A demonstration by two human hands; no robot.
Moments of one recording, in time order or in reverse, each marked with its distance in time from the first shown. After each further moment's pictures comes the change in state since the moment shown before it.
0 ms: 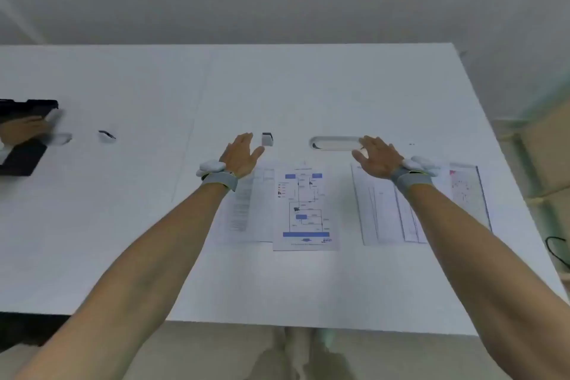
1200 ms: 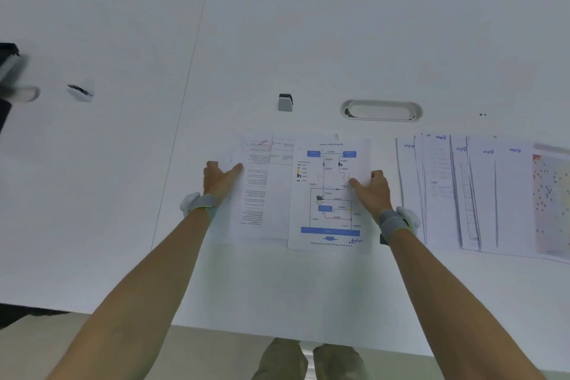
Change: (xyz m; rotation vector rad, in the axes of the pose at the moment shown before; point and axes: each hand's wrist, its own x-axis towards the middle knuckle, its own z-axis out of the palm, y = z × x) left_hand 0.055 -0.163 0.118 -0.585 0.035 -0.656; right_hand 0.088 -0.035 0.216 0.827 0.026 0.475
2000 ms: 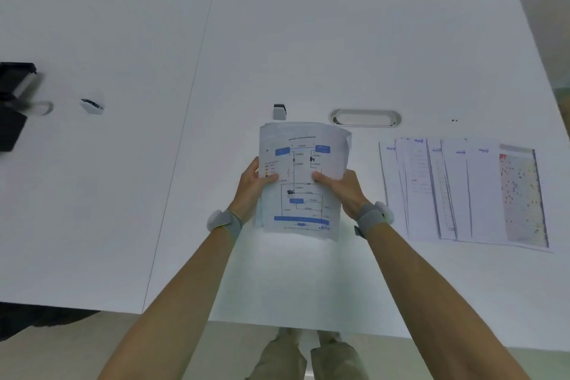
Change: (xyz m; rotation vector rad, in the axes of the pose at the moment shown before) left_hand -0.097 0.030 0.037 -0.514 -0.388 0.247; right_hand -0.064 -0.044 0.000 0.461 -0.298 -0.094
